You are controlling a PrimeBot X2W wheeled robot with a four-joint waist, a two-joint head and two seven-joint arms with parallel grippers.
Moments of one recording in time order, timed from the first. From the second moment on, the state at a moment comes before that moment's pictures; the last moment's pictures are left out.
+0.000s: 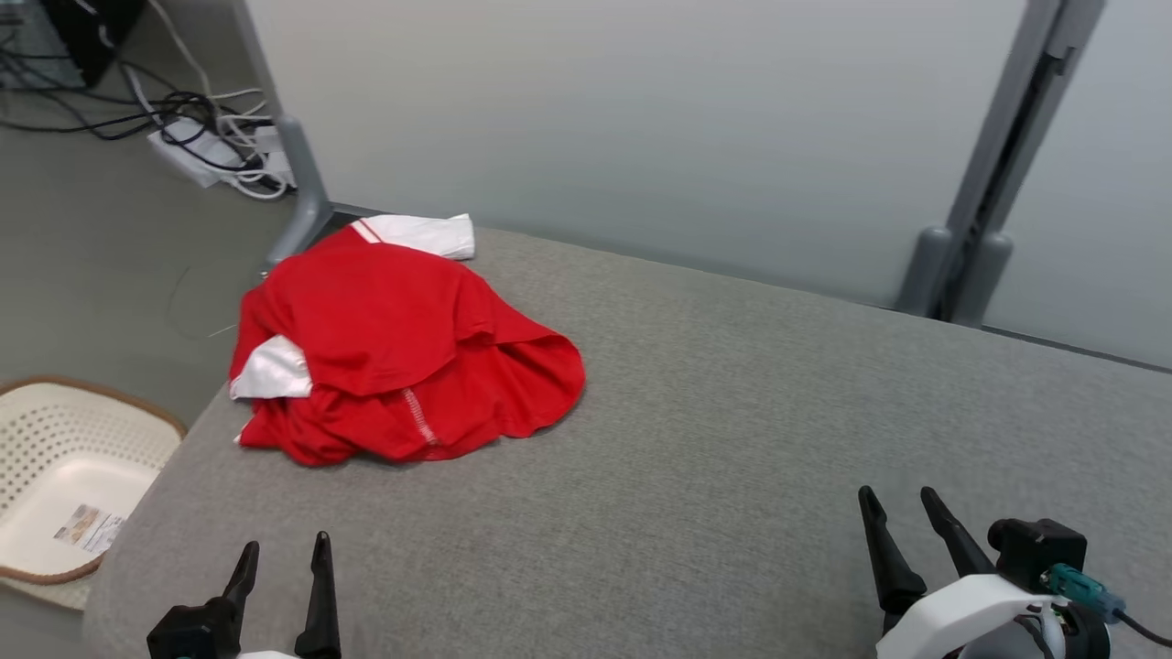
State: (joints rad) left arm 0.07 0.15 -0.12 0.28 -0.35 0.11 -0.22; right arm -0.08 -0.05 0.11 0.38 0.34 0.13 -0.12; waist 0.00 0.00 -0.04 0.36
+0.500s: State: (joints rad) left arm 0.10 0.18 -0.13 0.24 -0.35 0.13 -0.18; right arm -0.09 -0.05 0.15 0.43 0.36 0.13 -0.15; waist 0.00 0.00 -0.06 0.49
